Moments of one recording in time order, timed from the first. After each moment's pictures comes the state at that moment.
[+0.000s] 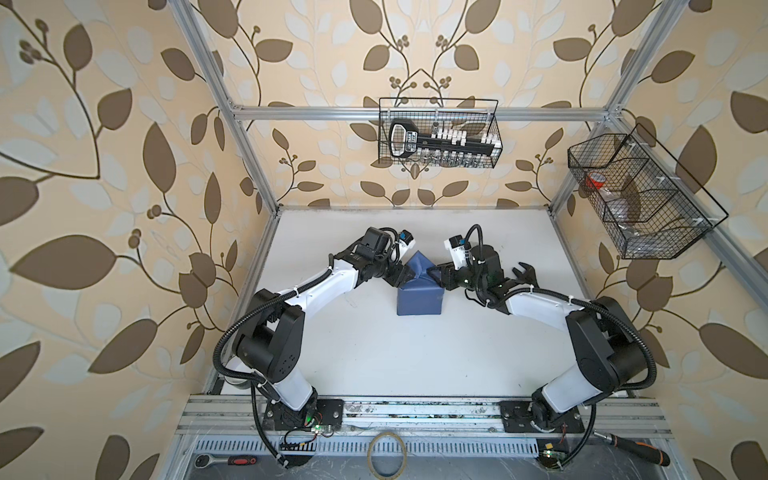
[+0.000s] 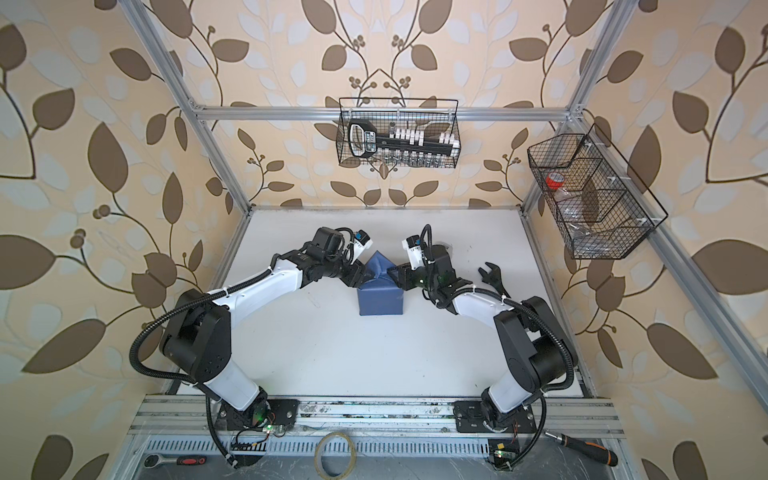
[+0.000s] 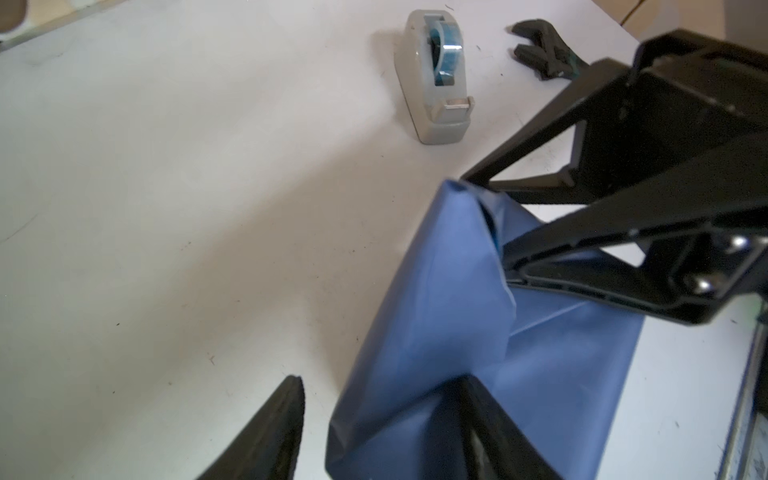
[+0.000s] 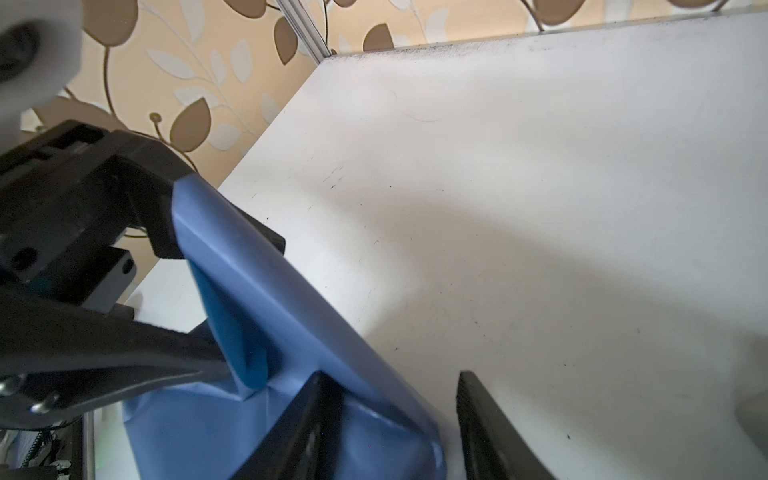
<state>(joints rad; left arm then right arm) -0.48 1.65 1.18 -0.36 0.37 0.12 0.42 1.60 0.82 0.27 -0.36 0.27</state>
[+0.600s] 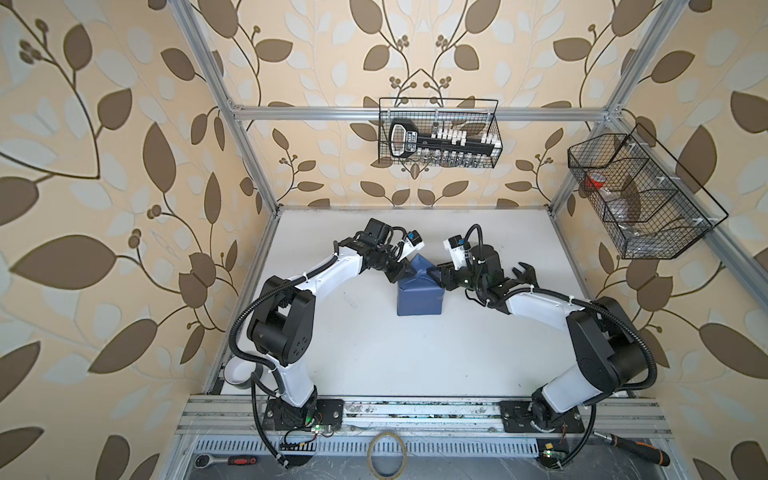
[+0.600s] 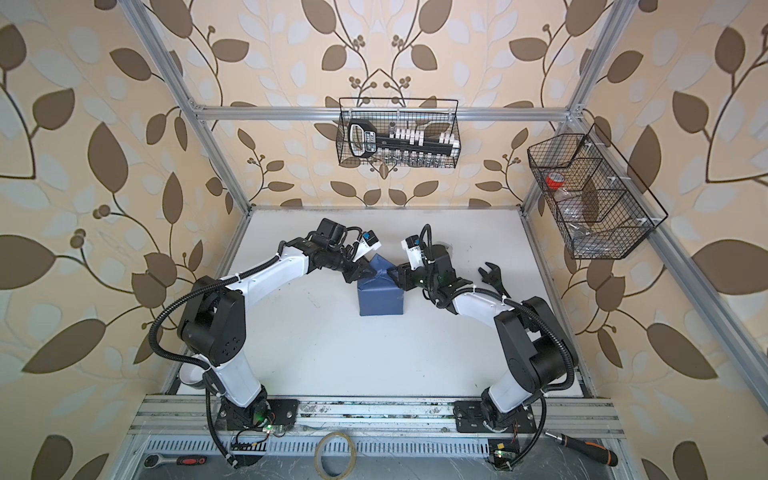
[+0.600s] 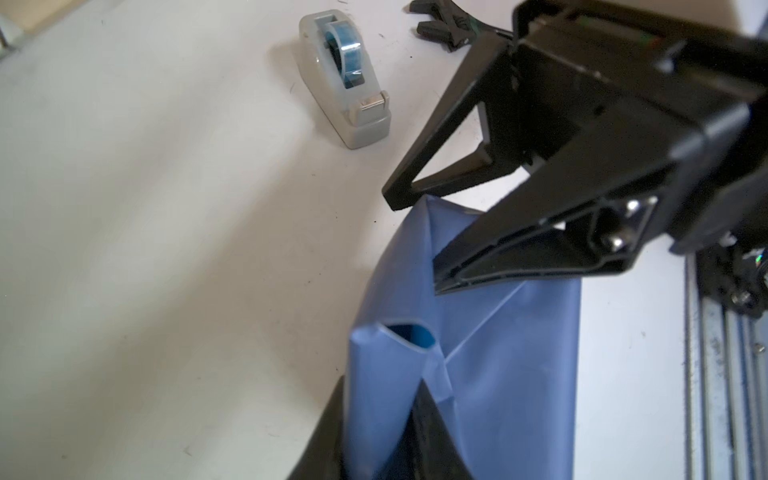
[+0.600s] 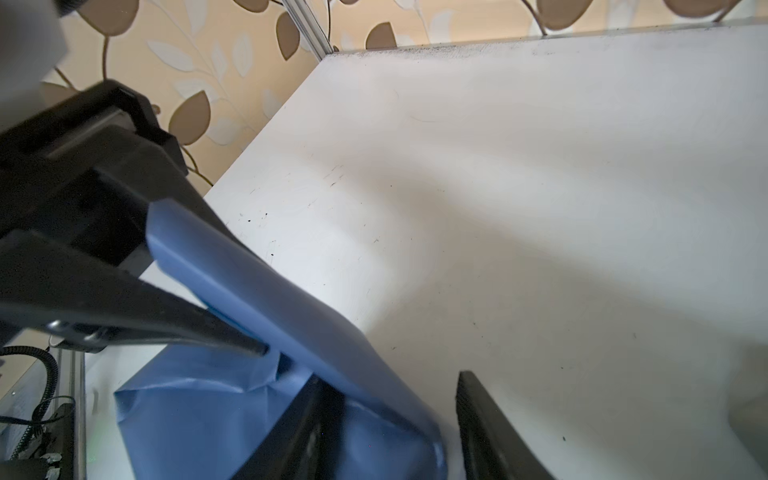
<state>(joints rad) -0.45 1.76 1.33 -0.48 0.59 0.42 0.42 1.59 0.82 0.27 -0.36 0.24</state>
